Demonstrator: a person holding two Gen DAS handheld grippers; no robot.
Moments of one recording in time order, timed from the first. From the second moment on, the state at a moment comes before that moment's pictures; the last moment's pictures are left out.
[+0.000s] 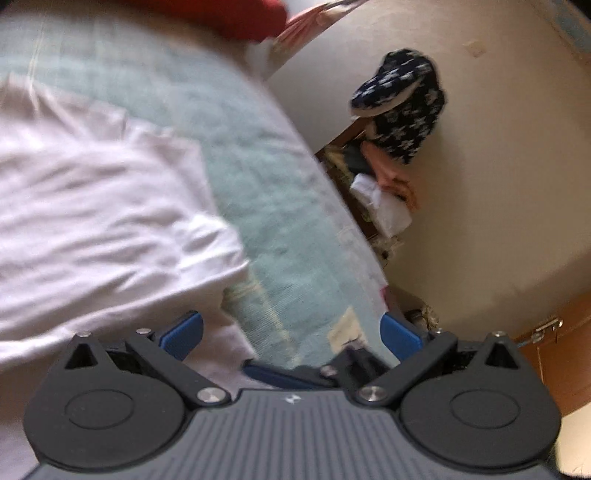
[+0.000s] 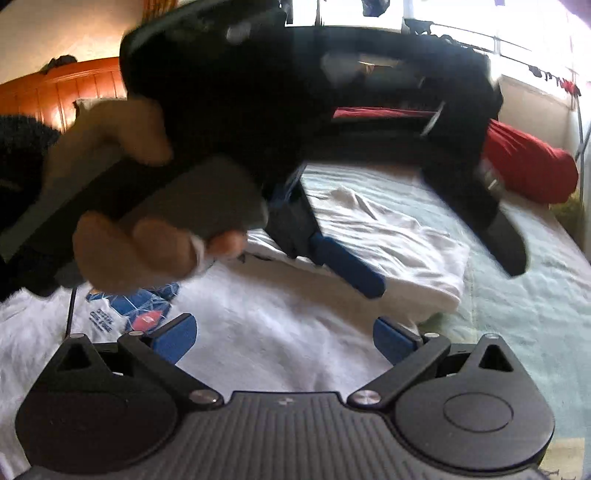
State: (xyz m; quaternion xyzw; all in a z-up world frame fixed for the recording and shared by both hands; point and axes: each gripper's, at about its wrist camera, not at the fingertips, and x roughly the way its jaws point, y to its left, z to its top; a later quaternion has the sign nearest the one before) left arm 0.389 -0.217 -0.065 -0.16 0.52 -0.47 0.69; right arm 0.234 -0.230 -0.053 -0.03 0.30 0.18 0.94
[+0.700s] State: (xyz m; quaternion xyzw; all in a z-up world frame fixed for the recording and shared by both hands) left arm 0.413 -0.218 -0.054 -0.22 0.43 -0.49 0.72; right arm 0.294 -0.354 -0.089 0.25 0.24 0.21 0.91
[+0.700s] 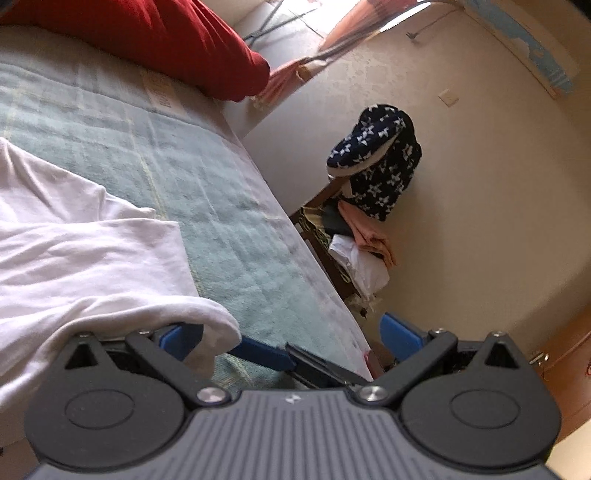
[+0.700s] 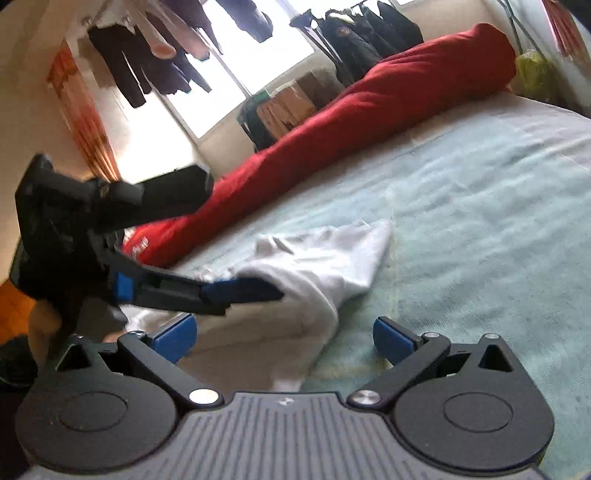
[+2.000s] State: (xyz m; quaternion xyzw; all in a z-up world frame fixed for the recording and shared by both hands) left arm 0.363 -0.235 -0.031 -0.12 0.48 -0.53 0.69; right arm 0.250 -0.387 -0.063 0.17 0.26 0.29 0.91
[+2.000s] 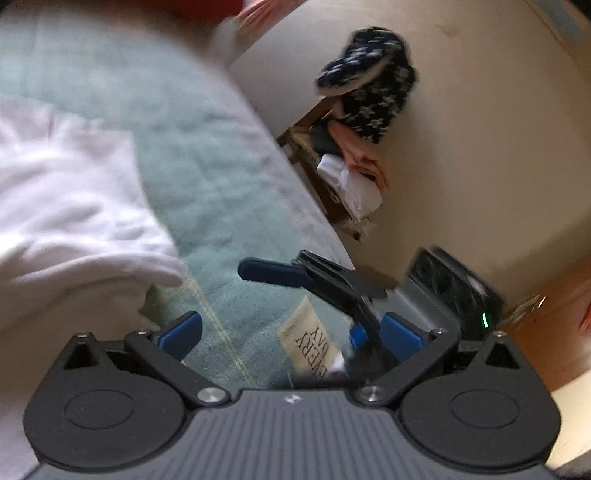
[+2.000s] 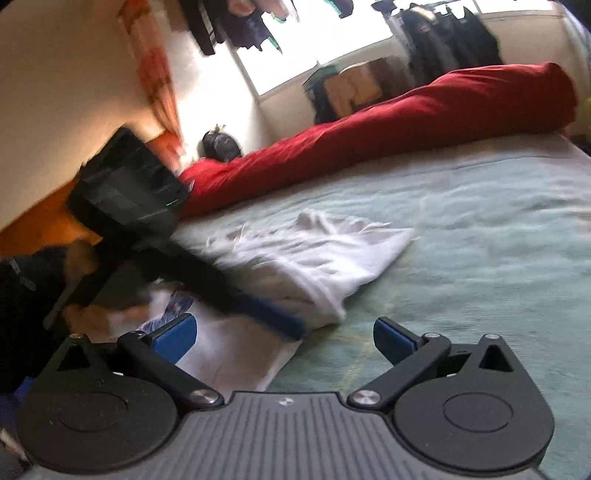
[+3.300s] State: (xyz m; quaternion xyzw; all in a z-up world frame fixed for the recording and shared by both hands) left arm 0.394 -0.072 -0.043 0.13 0.41 -0.02 0.90; right arm 0.297 -0.312 -0.075 0.19 0.28 0.23 0.91
